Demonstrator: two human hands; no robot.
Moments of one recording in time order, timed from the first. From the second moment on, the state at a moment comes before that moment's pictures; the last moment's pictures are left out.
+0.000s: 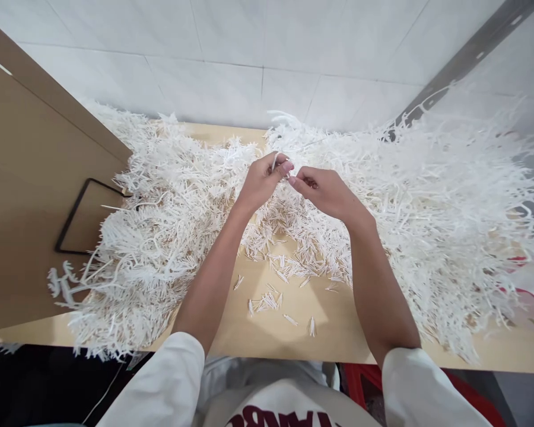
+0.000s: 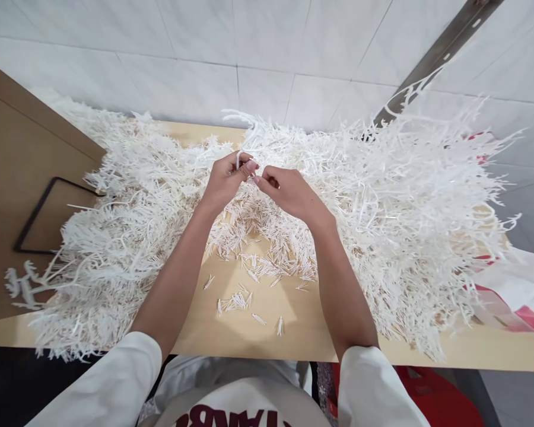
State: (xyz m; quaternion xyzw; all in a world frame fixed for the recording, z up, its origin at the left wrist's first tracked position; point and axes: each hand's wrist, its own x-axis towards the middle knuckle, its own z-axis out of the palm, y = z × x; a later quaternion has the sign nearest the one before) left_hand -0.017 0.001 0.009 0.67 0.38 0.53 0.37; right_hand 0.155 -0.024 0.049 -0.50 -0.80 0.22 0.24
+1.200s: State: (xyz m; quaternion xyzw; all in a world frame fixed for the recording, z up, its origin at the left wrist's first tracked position) left_hand -0.007 -0.003 0.004 0.67 0.43 0.44 0.41; right_hand 0.179 -0.003 0.034 -0.49 -0.72 0.36 0.36
